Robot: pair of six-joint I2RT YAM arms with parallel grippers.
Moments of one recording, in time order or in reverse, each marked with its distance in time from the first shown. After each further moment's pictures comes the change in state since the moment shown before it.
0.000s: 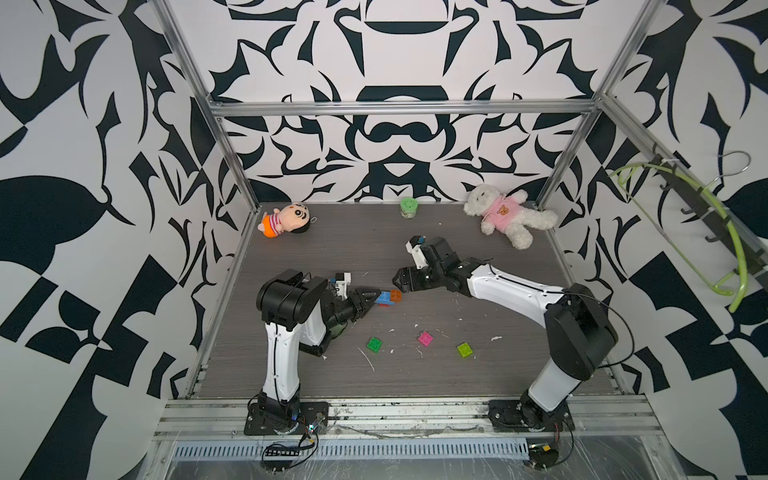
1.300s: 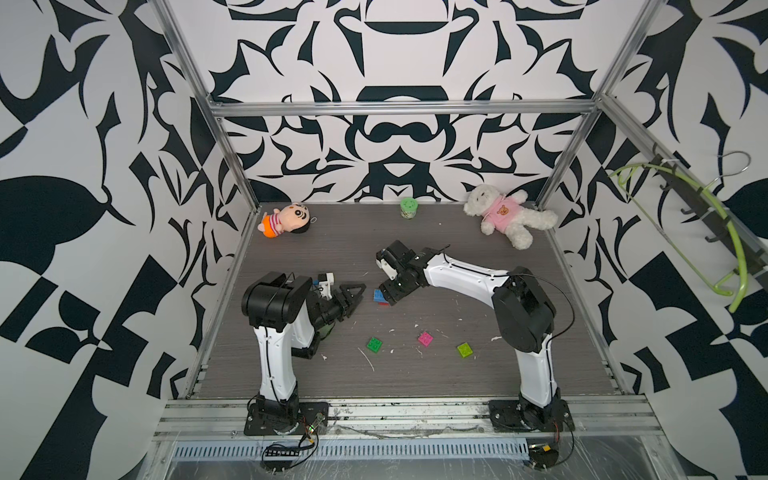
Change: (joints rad) left arm 0.137 -0.058 -0.072 0.010 0.019 -0.024; right arm 0.121 0.309 0.370 -0.375 0.193 -0.271
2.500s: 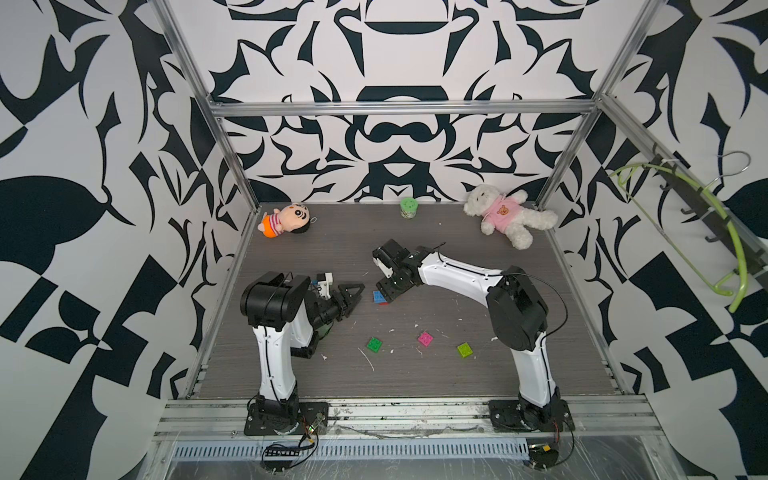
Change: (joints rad) left arm 0.023 0.005 0.002 0.002 0.030 0.003; right arm 0.019 0.046 0.071 -0.031 0.066 0.000
